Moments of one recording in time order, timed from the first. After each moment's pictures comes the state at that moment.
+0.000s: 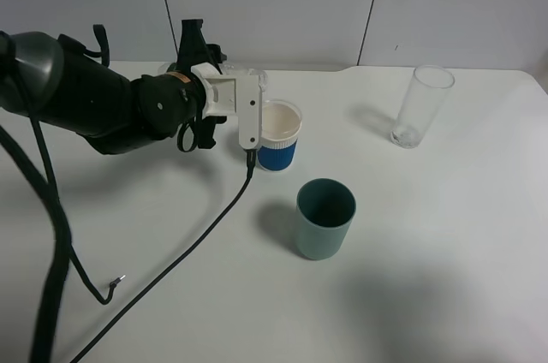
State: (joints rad) left arm -0.69 1.91 -0.87 -0.80 -0.74 1.93; right arm -0.07 0.01 -0.49 0.08 1.07 -0.17
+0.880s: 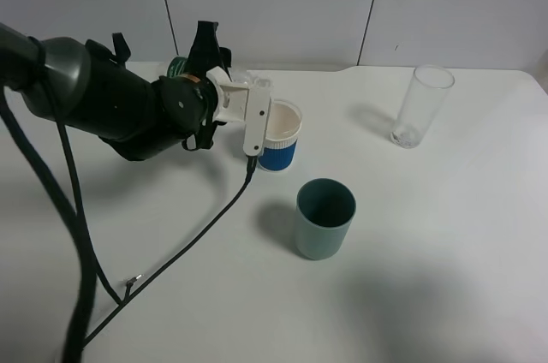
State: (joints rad) left arm -0.73 1.95 -0.92 -0.97 -0.78 2.20; right arm -0.07 0.01 -0.49 0.08 1.07 -0.17
